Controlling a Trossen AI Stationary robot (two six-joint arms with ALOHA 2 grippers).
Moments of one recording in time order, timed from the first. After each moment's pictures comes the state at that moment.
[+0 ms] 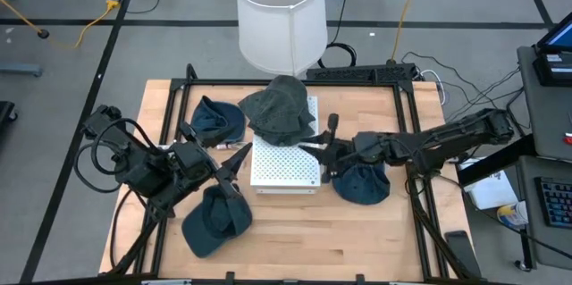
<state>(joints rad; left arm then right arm) -0.68 1.42 1.44 0.58 -1.31 0.52 0.21 1.30 0.96 0.19 0.41 -0.60</state>
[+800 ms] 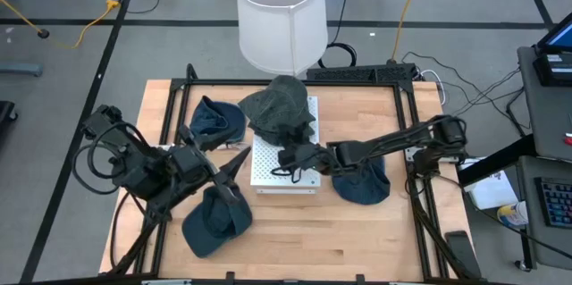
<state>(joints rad) -0.70 1.42 1.45 0.57 -1.32 0.55 0.15 1.76 1.26 0.09 0.82 -0.88</state>
